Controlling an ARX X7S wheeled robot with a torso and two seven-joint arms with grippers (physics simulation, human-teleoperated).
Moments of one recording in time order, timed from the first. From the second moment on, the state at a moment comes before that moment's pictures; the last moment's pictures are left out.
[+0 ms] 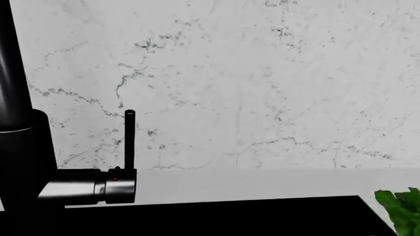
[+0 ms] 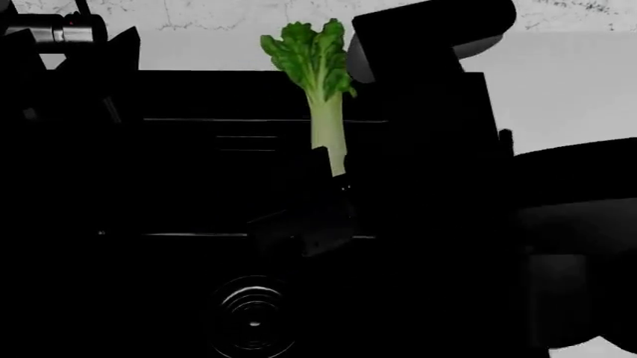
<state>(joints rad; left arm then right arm) -1.07 -0.26 -0.05 0.39 -1.19 -1.34 -0.71 1.65 0.80 -1.15 -0.23 2.06 0.78 0.75</state>
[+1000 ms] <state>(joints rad) -1.08 -0.28 -0.02 0.37 -1.24 -1.30 -0.70 2.27 1.16 -1.49 -0.37 2.91 0.95 1.52</state>
